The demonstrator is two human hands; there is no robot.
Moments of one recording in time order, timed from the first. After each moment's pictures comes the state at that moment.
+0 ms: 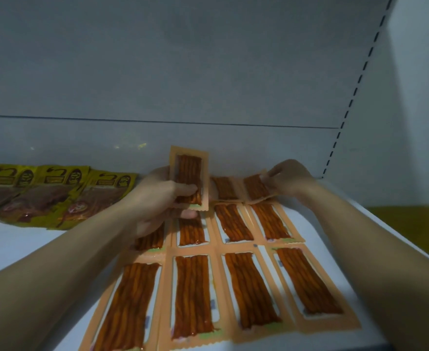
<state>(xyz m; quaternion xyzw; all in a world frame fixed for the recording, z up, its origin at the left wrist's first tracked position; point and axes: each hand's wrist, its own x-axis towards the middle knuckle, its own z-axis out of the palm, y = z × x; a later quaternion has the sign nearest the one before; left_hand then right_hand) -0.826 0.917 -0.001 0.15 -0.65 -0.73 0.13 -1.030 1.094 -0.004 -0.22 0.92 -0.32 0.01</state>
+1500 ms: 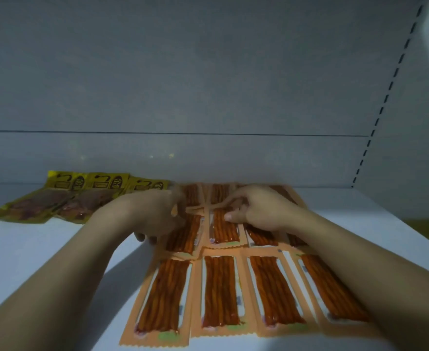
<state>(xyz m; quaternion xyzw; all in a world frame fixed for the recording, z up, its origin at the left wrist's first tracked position) -0.776 0.891 0.027 0.25 -0.95 -0.14 -0.10 -0.935 1.050 -0.005 -0.51 0.83 -0.22 0.06</state>
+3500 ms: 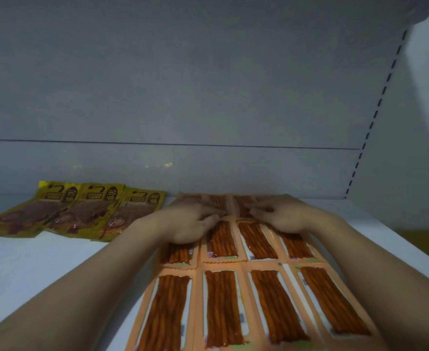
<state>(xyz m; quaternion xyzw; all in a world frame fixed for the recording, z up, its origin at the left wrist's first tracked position) -0.842 0.871 -0.022 0.02 -1.00 -0.07 0.05 -0.988 1.068 -0.006 -0.46 0.88 -0.07 0.06</state>
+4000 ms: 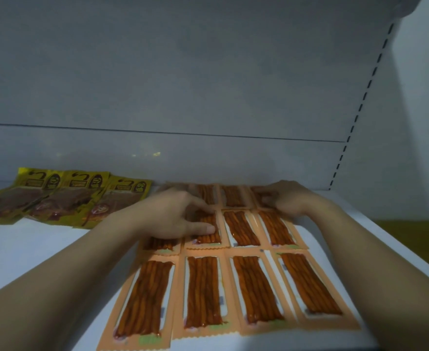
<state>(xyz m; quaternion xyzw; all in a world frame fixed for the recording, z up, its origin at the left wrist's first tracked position) -0.818 0.890 -0.006 0.00 -0.99 -0.08 0.07 -1.023 1.092 -0.008 -0.38 0.92 -0.08 0.06</state>
